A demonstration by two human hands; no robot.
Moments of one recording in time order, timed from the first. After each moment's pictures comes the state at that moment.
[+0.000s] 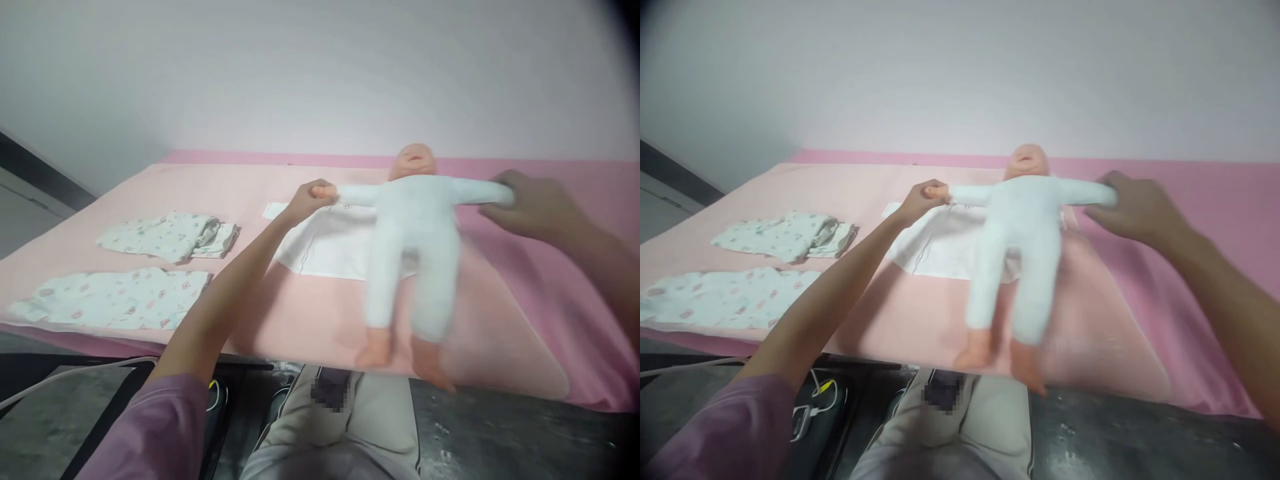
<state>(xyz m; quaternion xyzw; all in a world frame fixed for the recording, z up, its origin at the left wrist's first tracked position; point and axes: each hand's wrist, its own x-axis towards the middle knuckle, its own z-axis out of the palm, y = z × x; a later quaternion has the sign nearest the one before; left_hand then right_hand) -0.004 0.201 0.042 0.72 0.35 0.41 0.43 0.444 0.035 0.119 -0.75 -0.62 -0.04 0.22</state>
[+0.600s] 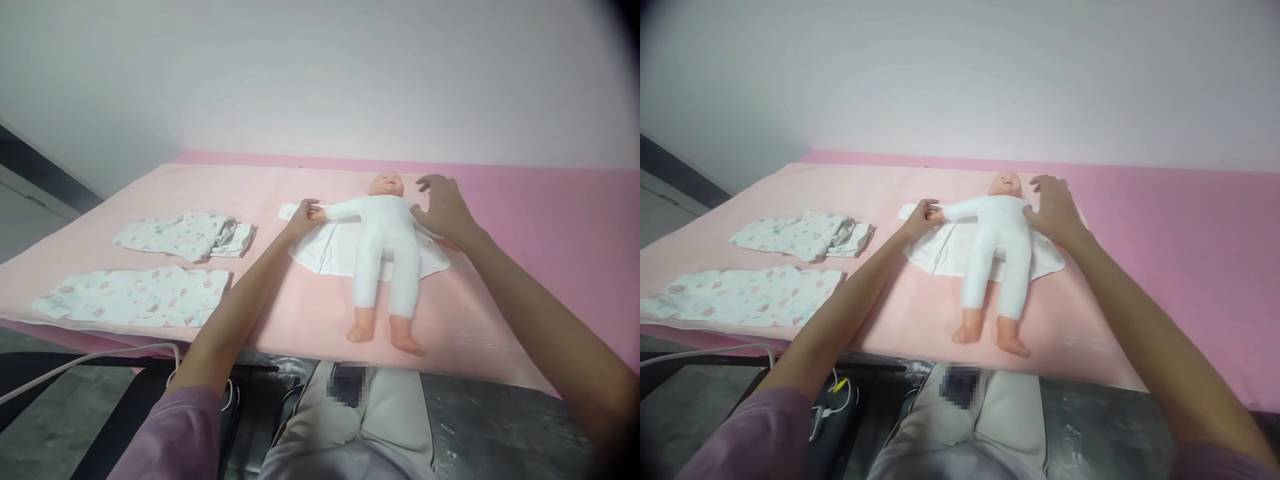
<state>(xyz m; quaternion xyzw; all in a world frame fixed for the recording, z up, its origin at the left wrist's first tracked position) -0.072 0.207 -0.027 0.67 0.47 0.39 0.42 0.314 0.099 0.071 -0.63 -0.73 -0.02 0.27</state>
